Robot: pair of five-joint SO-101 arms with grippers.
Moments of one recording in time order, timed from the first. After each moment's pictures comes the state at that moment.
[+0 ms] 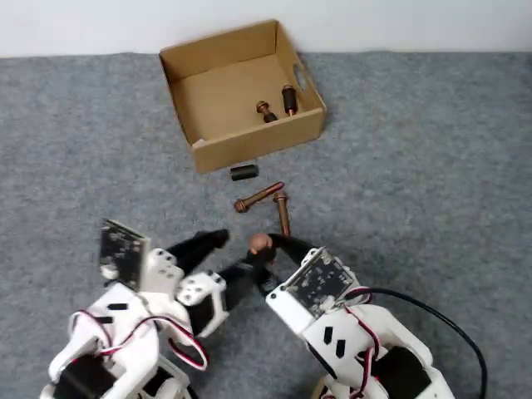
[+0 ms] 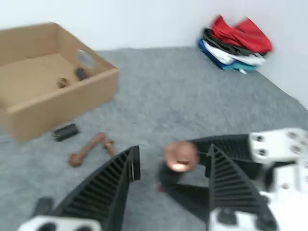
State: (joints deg) left arm 30.0 -89.9 56.4 68.4 25.2; right arm -41.1 -95.0 68.0 54.2 11.6
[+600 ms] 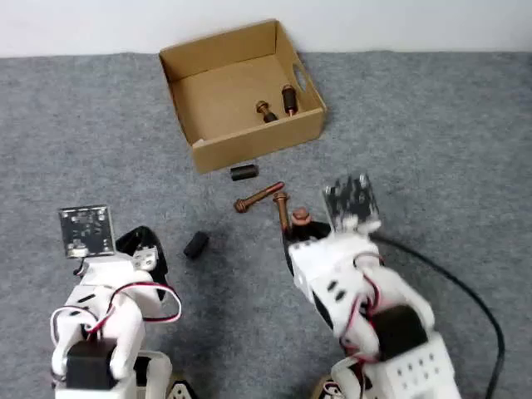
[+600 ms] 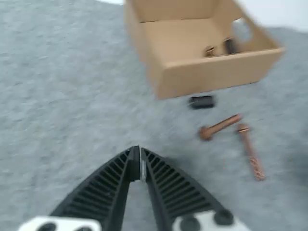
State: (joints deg) left arm -2.5 -89.9 69.1 69.8 15.9; right arm -27.4 -69.0 52.7 62.8 -7.1
